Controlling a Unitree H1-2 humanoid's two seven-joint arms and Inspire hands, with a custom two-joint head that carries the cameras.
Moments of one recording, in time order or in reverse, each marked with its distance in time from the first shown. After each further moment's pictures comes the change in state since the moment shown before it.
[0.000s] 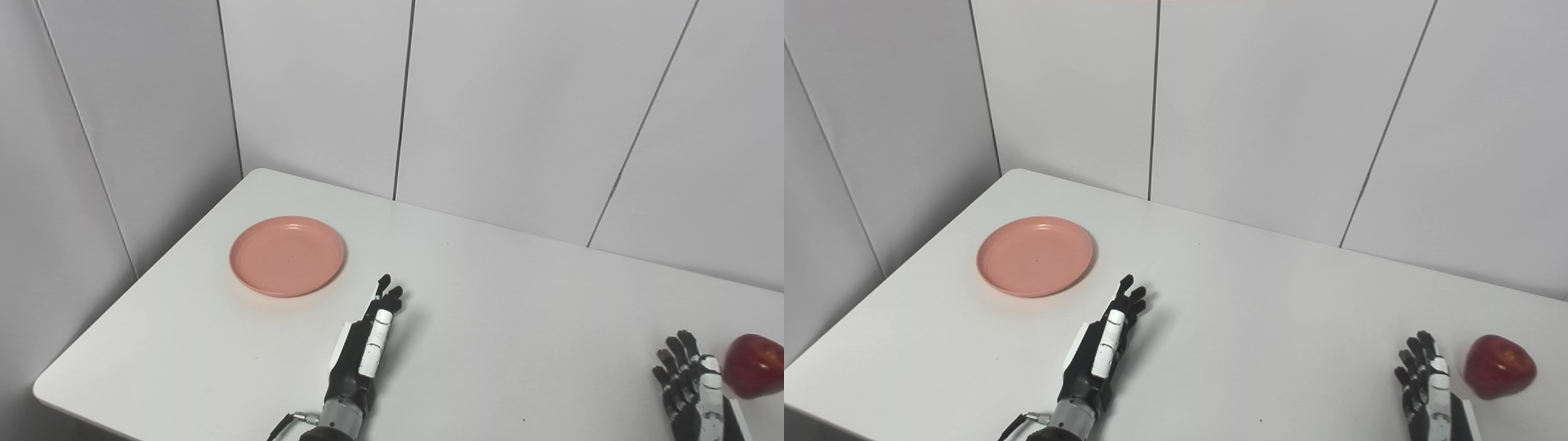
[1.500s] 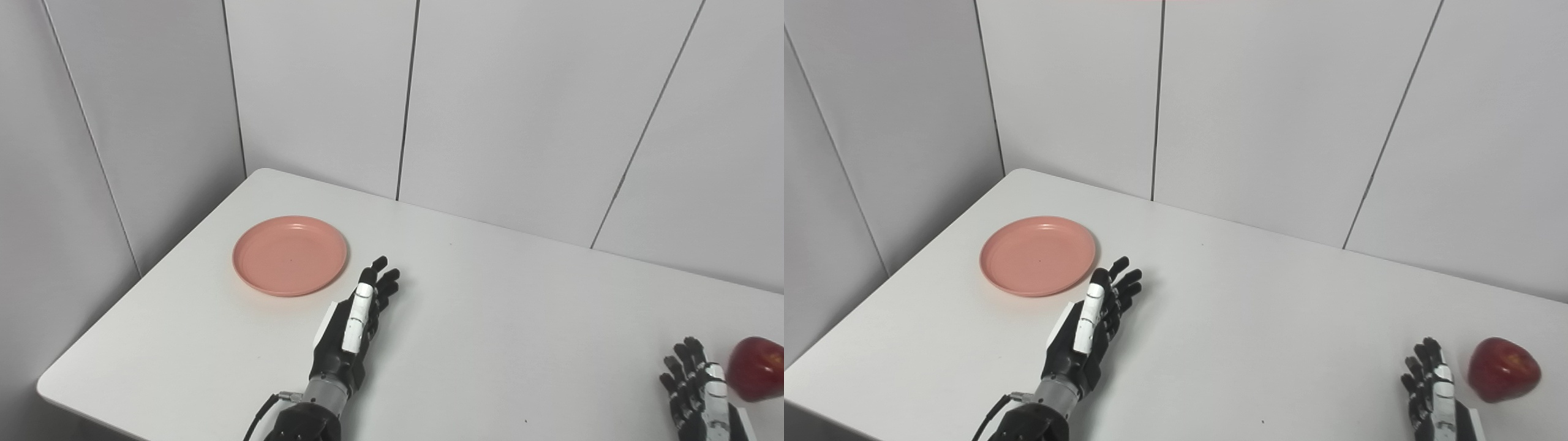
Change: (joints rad) left arm -0.073 0.045 0.114 -0.190 -0.119 0.183 -0.065; right arm 0.027 0.007 0.005 -0.042 -0.016 0.001 -0.006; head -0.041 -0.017
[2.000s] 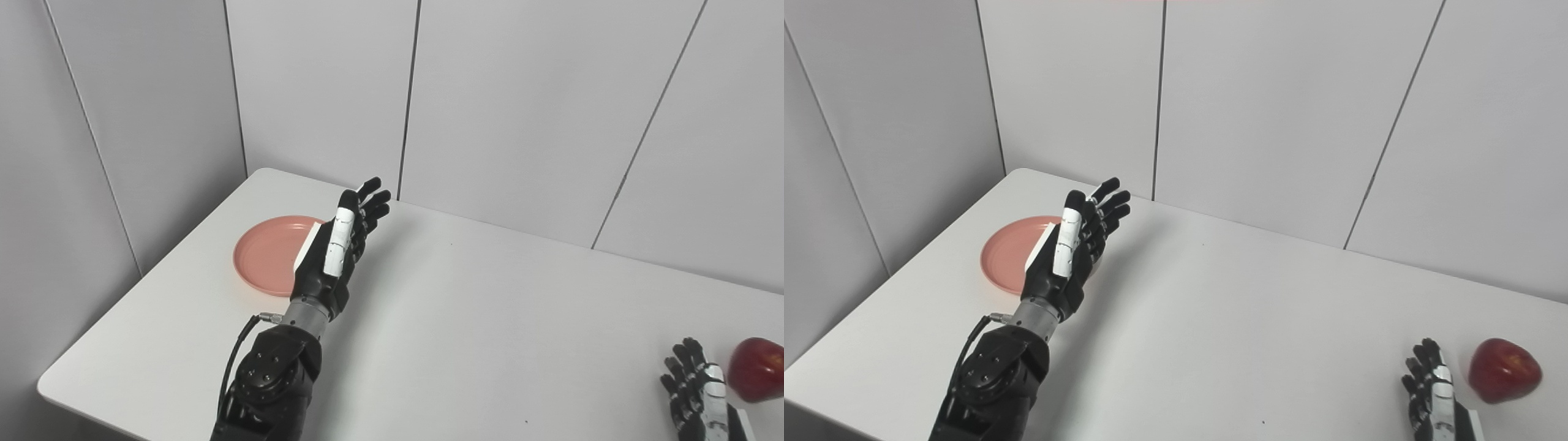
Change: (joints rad) left arm -0.185 0.107 0.077 -0.077 -0.043 0.115 -0.012; right arm 0.002 0.007 0.008 -0.007 -0.008 0.000 -0.012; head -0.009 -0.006
